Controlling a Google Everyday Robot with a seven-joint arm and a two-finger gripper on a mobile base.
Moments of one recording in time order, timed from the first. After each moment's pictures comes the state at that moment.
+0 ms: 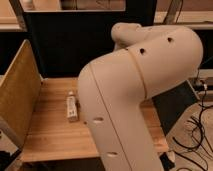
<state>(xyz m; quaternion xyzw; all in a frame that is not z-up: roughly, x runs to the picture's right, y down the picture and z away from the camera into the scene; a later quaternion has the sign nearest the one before) 0.060 -0.074 0.801 -0.28 0.08 0.44 0.85</state>
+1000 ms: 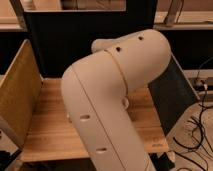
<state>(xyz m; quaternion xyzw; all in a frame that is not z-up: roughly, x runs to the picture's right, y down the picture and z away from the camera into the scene) -0.011 0.002 0.819 -0.36 0.10 0.36 0.85</state>
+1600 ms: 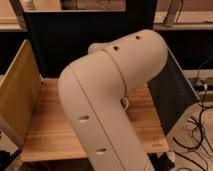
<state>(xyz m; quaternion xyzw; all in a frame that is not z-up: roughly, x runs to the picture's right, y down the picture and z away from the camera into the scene) -0.042 0.045 0.812 -0.40 0.10 0.30 0.86</state>
